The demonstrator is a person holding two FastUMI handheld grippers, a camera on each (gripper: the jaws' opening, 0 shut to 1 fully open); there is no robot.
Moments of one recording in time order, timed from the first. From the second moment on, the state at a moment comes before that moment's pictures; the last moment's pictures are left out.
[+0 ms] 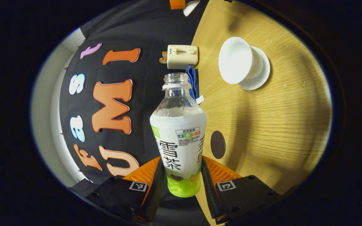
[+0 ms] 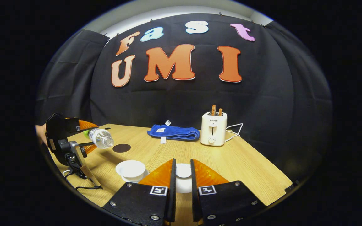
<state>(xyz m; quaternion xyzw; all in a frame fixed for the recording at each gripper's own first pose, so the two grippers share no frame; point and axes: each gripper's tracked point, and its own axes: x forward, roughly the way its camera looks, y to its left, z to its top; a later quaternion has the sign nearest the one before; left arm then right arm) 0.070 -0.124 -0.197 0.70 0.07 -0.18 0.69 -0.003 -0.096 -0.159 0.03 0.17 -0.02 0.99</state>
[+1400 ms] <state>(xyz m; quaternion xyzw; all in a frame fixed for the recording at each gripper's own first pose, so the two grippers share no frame) 0.083 -0.157 -0.180 0.80 0.00 -0.20 0.56 -0.015 -0.108 -0.174 0.03 0.18 -0.01 0.98</state>
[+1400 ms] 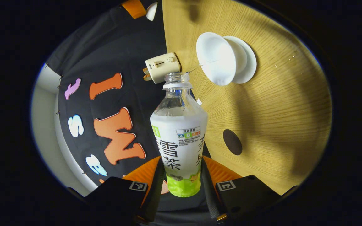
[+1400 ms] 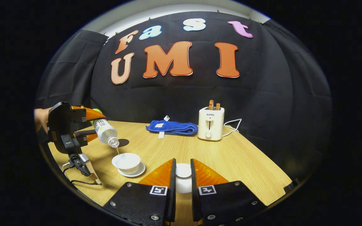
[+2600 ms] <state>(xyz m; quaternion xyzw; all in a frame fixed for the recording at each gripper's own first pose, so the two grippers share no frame) 0.106 -0.175 -0.101 0.86 -0.09 -0.16 0.47 -0.016 -0.106 -0.189 0.02 0.20 -0.01 0.98</state>
